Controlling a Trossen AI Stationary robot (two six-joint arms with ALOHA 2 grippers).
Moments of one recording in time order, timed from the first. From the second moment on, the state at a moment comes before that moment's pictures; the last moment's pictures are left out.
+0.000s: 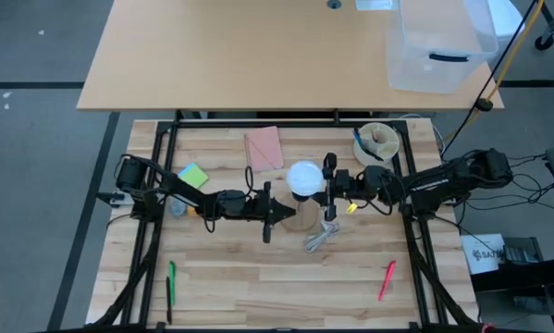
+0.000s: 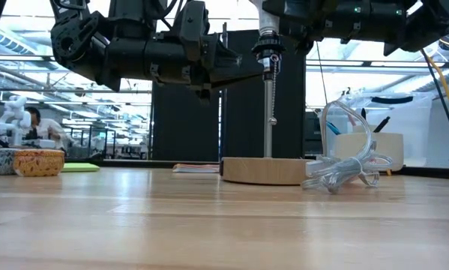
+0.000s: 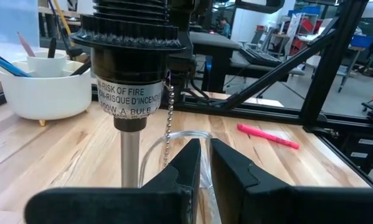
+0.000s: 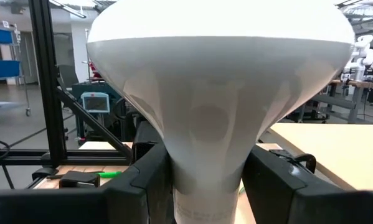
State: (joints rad) left arm -0.09 1.83 0.70 1.11 -0.06 -0.12; right arm 0.01 1.29 0.50 0.96 0.05 -0.02
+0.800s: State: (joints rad) left arm -0.10 1.80 0.69 1.10 -0.02 -0.12; right arm 0.01 1.29 0.50 0.91 0.05 -0.01
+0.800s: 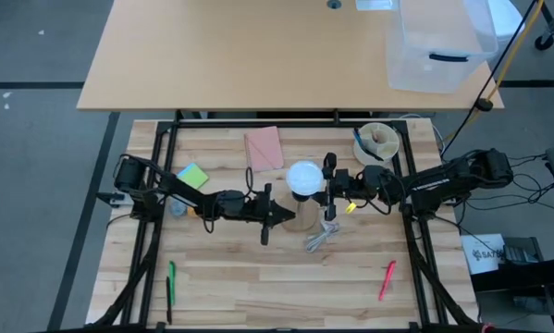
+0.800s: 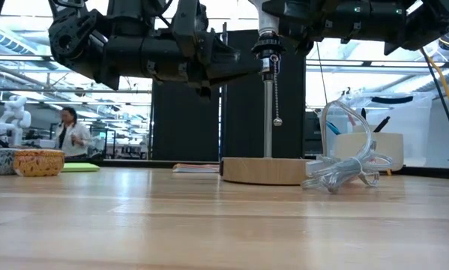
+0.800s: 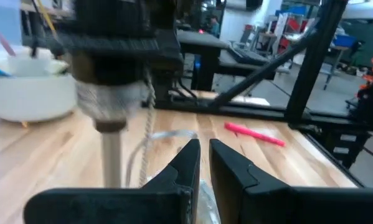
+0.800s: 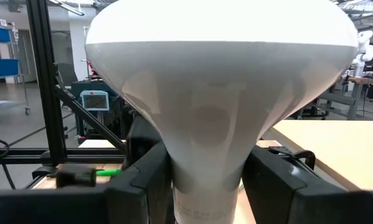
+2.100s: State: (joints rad) left arm -0.11 1.52 0.81 0.79 -0.23 0.09; right arm 0.01 1.29 0.50 0.89 0.05 -0.02
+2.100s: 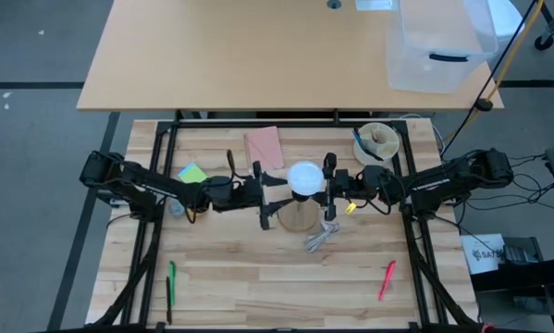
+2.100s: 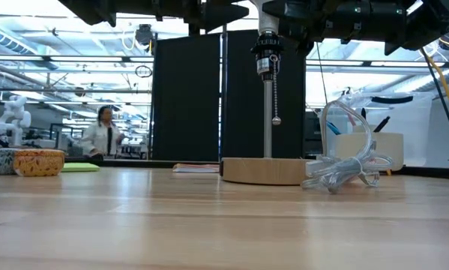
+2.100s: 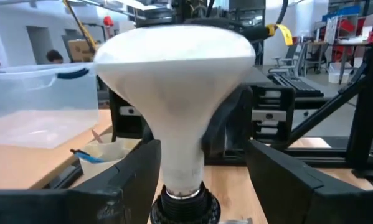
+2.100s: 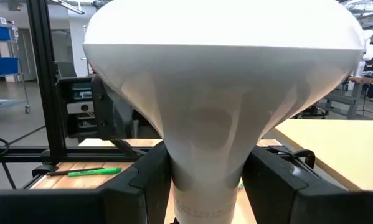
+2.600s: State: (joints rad) left arm -0.19 1.31 0.83 0.67 -0.41 0.37; right arm 0.01 1.29 0.50 0.89 0.05 -0.02
